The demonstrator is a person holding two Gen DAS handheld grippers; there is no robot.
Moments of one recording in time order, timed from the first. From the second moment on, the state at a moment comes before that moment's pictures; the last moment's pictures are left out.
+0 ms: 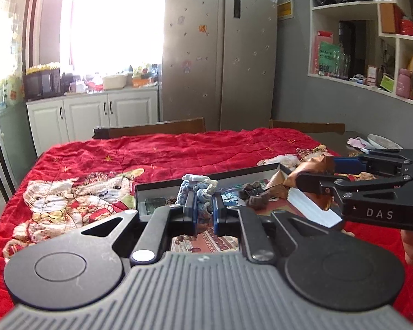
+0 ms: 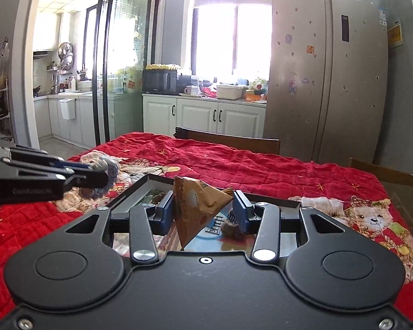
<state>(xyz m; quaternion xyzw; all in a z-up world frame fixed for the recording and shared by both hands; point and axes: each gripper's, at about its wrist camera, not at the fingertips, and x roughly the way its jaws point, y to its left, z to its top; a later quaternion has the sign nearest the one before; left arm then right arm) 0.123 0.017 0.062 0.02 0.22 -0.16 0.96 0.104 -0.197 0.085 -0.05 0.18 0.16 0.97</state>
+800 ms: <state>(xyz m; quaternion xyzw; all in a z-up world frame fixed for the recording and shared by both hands) 0.198 -0.002 0.000 0.02 0.28 -0.11 0.95 0.210 -0.169 0.010 -0.02 0.25 0.14 0.96</state>
